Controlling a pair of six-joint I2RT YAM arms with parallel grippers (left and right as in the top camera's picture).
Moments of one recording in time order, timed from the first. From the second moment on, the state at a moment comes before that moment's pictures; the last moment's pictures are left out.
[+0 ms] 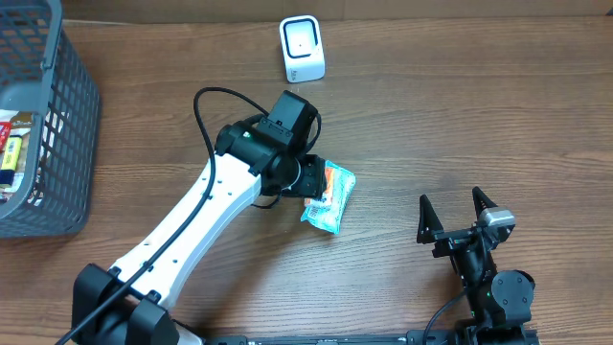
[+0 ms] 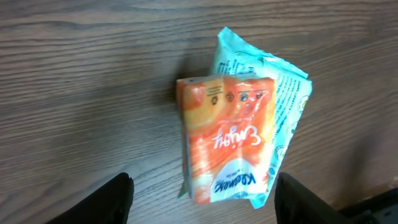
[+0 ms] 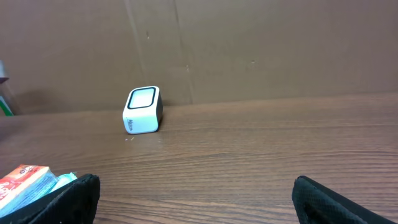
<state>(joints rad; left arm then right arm) -0.56 1.63 1.39 -1.03 0.18 -0.46 0.09 0.01 0.02 -0.03 -0.09 0.15</state>
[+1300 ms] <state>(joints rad) -0.54 1.75 1.39 -0.99 0.25 -0.41 0.09 0.01 0.02 -0.03 -0.09 0.15</state>
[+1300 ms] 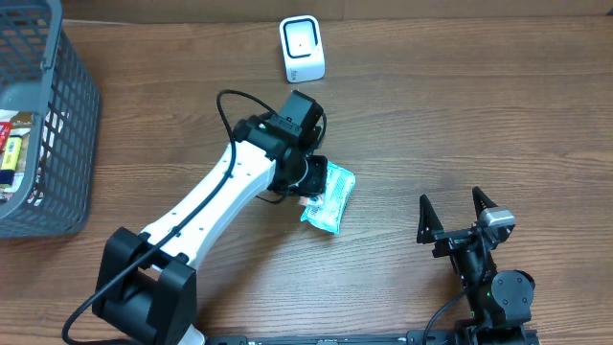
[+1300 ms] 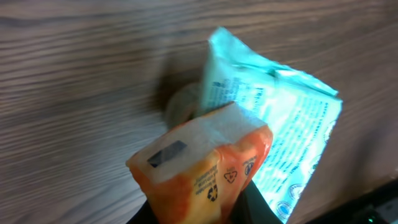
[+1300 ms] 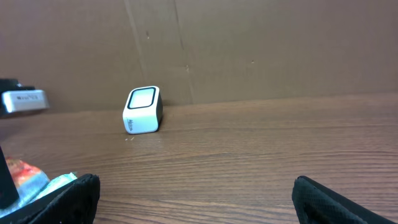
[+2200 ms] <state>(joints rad) -0.50 1.77 1.26 -1.00 -0.30 -0.44 0.09 0.01 0.02 -0.03 -0.09 0.15</state>
